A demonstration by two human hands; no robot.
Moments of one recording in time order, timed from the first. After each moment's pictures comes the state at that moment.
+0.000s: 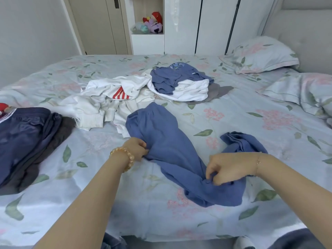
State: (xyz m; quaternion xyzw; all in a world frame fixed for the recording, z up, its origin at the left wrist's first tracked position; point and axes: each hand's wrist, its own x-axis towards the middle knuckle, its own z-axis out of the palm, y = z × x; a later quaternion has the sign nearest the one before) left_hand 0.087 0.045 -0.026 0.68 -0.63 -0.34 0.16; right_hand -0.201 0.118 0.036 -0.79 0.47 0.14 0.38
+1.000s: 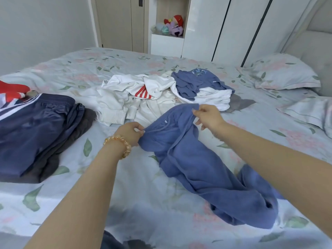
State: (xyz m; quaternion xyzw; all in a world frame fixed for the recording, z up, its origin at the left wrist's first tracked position) left_hand 0.168 0.030 -0.005 0.70 -0.58 -0.29 0.30; right_hand -0.084 -0.028 0.043 -0.60 0.62 -0.37 0.35
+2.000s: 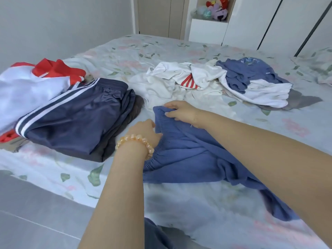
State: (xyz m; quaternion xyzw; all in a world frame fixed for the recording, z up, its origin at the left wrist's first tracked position) left_hand 0.245 0.086 0.002 0.79 -0.56 -0.20 0.14; right_hand 0.118 -0.038 0.006 -0.75 0.46 -0.17 0.44
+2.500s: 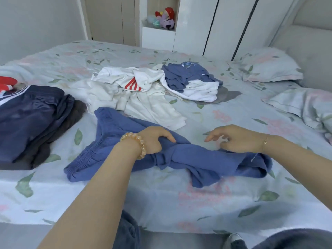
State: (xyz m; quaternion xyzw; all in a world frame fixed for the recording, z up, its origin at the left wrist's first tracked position) left_hand 0.085 0.079 0.016 0.51 -0.78 -0.34 0.12; right_hand -0.199 0.079 0.060 -0.81 0.53 0.01 0.26
